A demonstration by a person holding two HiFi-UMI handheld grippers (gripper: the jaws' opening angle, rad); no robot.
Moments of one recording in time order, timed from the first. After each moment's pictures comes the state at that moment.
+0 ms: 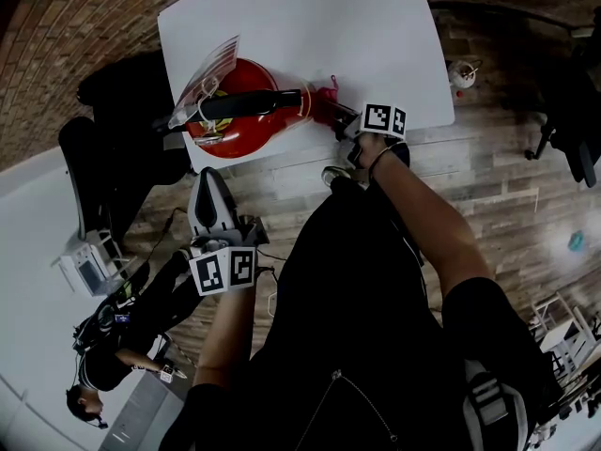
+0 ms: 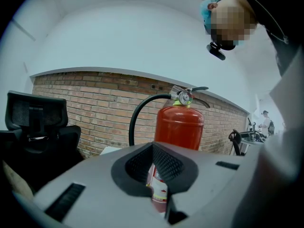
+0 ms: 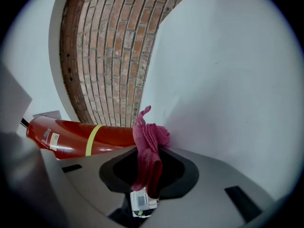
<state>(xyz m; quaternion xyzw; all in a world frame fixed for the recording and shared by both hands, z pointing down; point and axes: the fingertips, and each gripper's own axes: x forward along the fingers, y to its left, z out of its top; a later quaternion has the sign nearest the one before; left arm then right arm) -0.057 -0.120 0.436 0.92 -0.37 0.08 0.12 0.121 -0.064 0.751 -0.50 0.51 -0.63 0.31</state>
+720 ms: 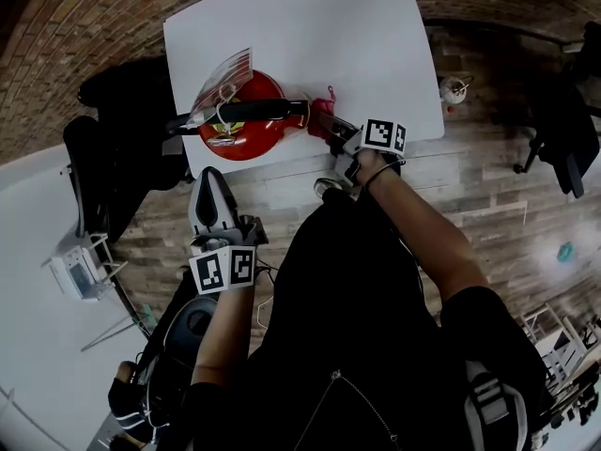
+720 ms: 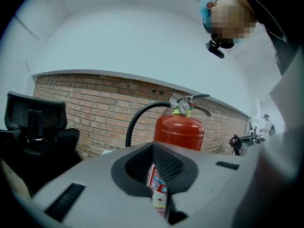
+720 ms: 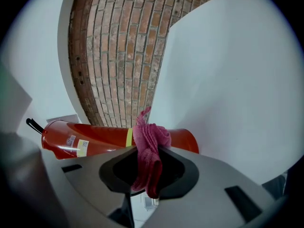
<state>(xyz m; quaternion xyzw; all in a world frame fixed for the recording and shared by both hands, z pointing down) -0.048 -0.123 0.416 0.92 -0.38 0.05 0.12 0.124 -0.064 0.684 -0.48 0.53 -0.62 0.33</state>
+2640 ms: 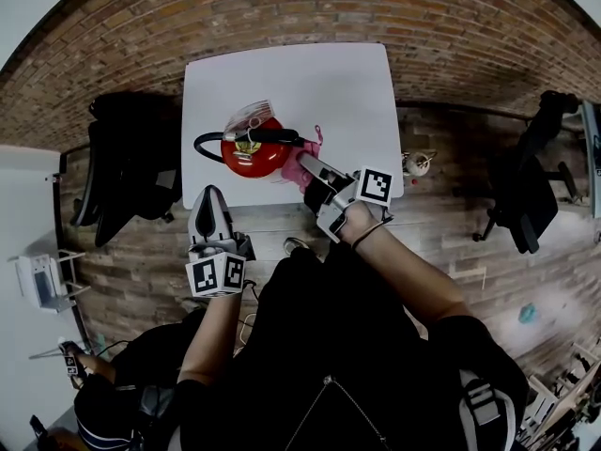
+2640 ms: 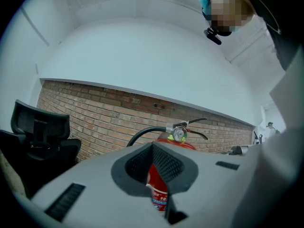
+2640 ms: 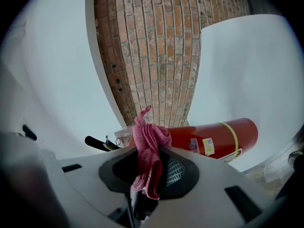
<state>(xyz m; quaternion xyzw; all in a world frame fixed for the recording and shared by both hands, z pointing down) -0.053 -0.108 0.356 0.91 -0.40 -0.02 0.11 0.127 -0.058 0.441 -0.39 0.58 -0.57 0.43</state>
